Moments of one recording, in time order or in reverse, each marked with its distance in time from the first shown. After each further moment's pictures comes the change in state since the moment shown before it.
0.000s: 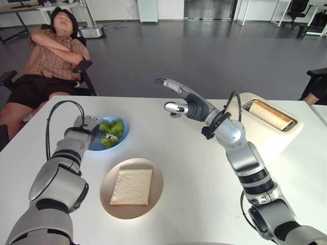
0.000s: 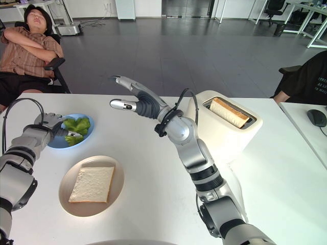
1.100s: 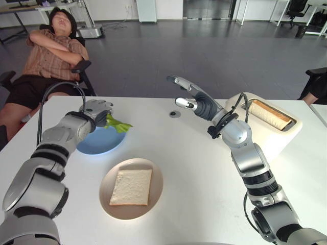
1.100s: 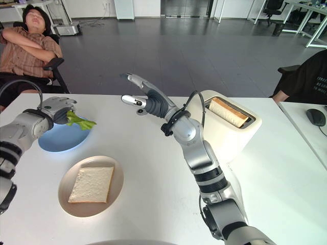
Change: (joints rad) left arm 0.134 0.236 0.111 -0.628 -0.213 -0.186 -0.225; right arm 0.033 -0.025 -0.040 -0.013 0.039 0.030 -0.033
